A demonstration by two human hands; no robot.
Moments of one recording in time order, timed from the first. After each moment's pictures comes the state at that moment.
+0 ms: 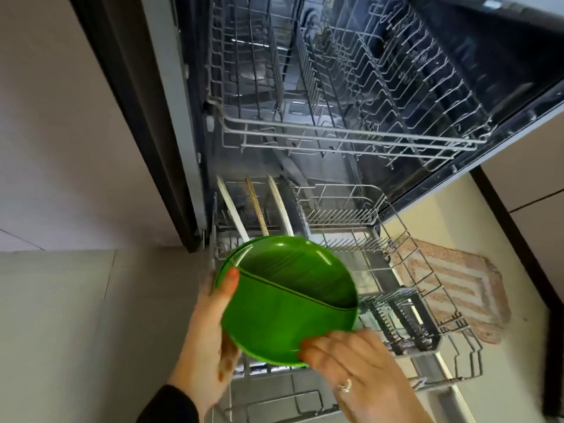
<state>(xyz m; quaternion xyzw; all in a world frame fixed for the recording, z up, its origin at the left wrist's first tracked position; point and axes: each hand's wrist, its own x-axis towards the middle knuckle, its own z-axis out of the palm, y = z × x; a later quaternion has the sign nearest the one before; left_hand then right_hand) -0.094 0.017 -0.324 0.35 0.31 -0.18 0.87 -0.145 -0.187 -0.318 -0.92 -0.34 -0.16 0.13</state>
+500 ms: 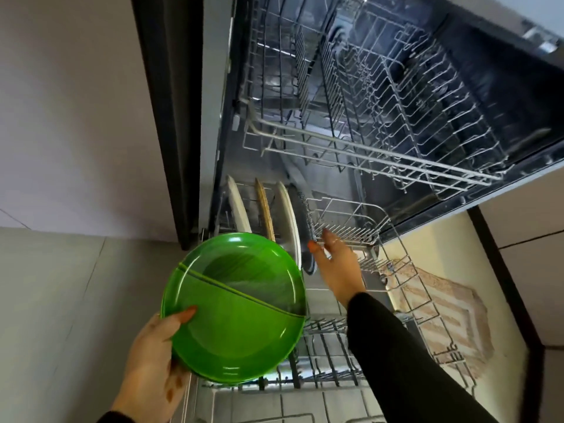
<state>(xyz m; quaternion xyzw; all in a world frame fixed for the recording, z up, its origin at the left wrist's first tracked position) -0.110 0.065 -0.376 0.34 0.40 -0.12 0.84 0.017 -0.173 -0.383 -0.93 0.13 0.08 0.33</state>
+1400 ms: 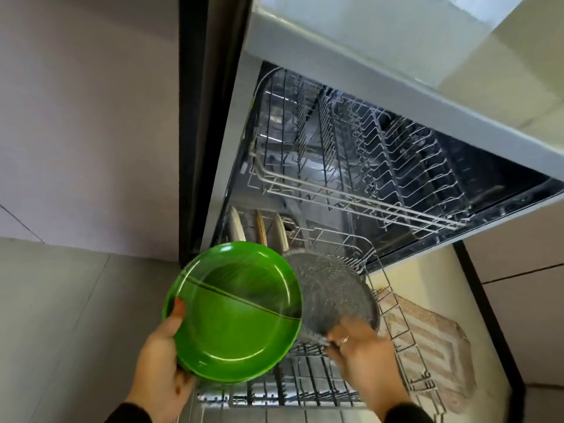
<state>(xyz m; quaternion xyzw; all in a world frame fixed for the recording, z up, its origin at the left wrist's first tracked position) -0.103 0.066 -0.324 0.28 0.38 -0.12 0.88 -0.077 -0.208 -0.299 -0.97 -0.22 0.00 0.04</state>
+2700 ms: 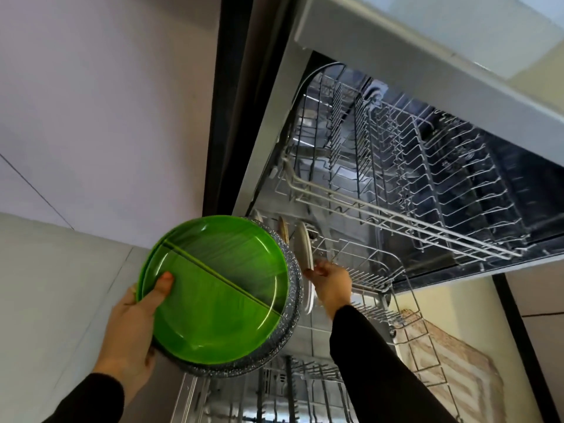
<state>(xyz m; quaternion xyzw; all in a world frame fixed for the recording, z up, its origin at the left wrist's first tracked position) -0.069 0.116 -0.341 0.43 0.42 0.02 0.80 0.069 -0.141 -0.394 -0.90 0.18 0.09 0.39</state>
